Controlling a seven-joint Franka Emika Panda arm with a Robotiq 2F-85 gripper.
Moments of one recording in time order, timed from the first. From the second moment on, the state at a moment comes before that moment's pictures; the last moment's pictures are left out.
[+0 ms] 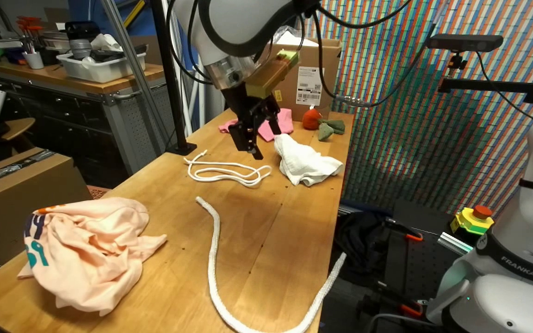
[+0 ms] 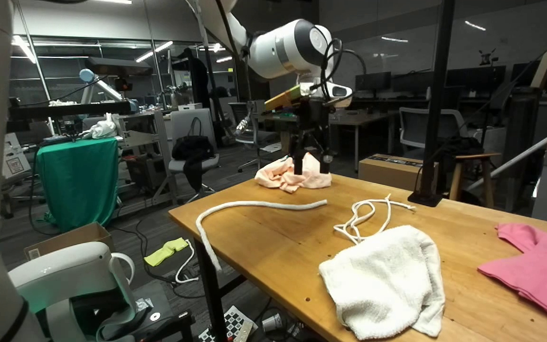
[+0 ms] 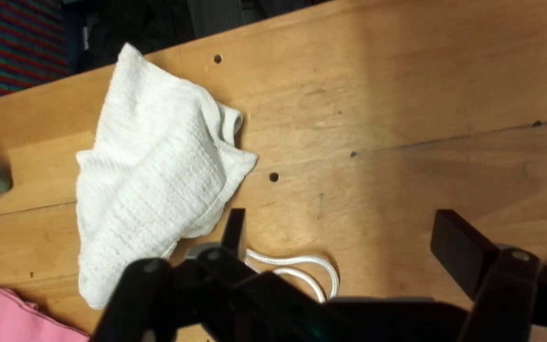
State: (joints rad) arm 0.23 0.30 0.04 -1.70 -0.21 1.62 0.33
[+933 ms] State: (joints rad) arm 0.16 -0.23 0.09 -2.04 -0.13 1.63 0.12
